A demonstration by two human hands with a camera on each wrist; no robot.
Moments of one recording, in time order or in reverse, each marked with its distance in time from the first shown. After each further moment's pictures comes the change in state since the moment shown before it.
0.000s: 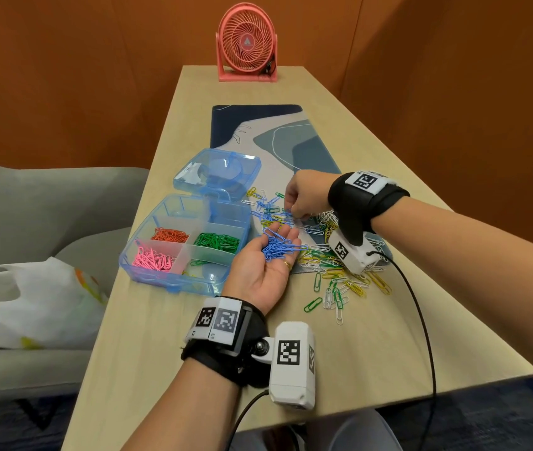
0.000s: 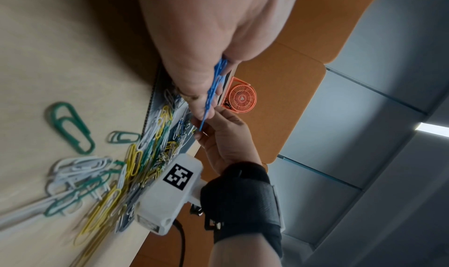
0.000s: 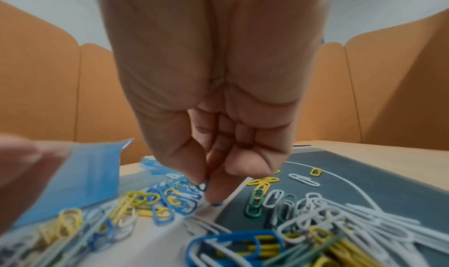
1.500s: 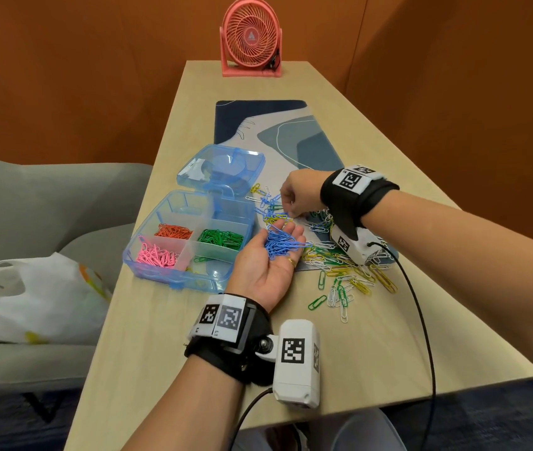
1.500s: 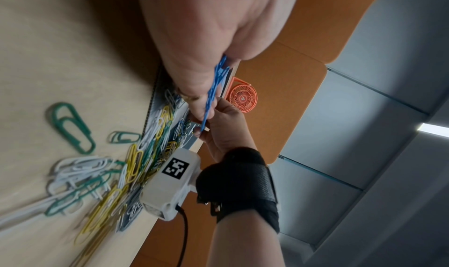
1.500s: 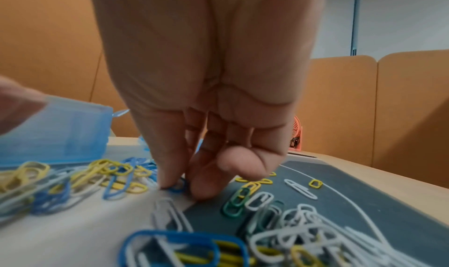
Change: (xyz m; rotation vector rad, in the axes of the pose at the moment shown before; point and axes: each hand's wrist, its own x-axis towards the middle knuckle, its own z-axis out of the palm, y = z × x) left_hand 0.003 0.001 -0.002 -0.018 0.008 -0.023; right_hand 0.016 -0.006 0.005 -0.192 -0.058 -0.078
